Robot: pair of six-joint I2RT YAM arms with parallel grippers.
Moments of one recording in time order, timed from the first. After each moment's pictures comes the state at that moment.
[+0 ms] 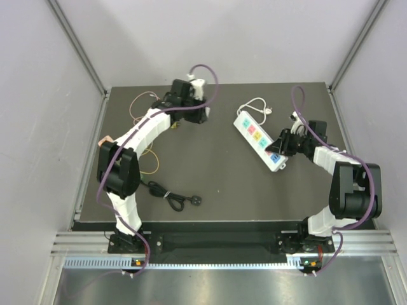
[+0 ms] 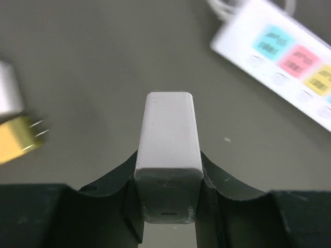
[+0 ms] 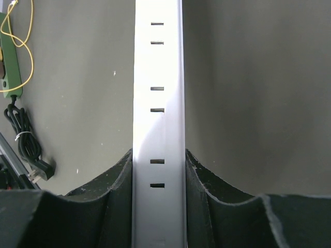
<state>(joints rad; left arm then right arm) -0.46 1.89 1.66 -0.46 0.20 -0.08 -0.09 1.54 0.79 -0.02 -0.77 0.15</state>
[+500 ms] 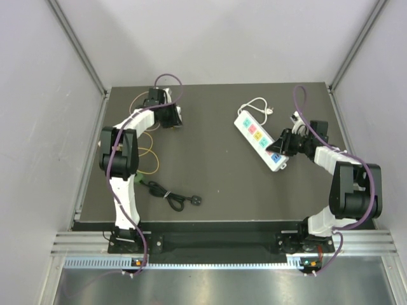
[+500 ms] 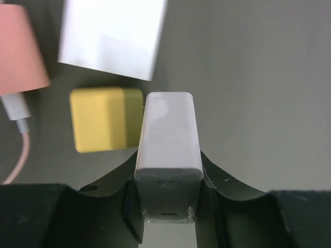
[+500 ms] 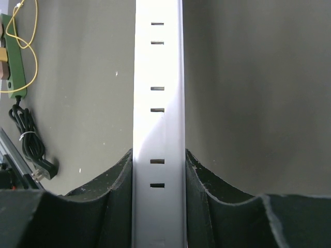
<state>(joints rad) -0.15 2.12 1.60 -0.33 0.25 -0.32 -0.10 1.54 0.79 -0.02 -0.79 0.16</state>
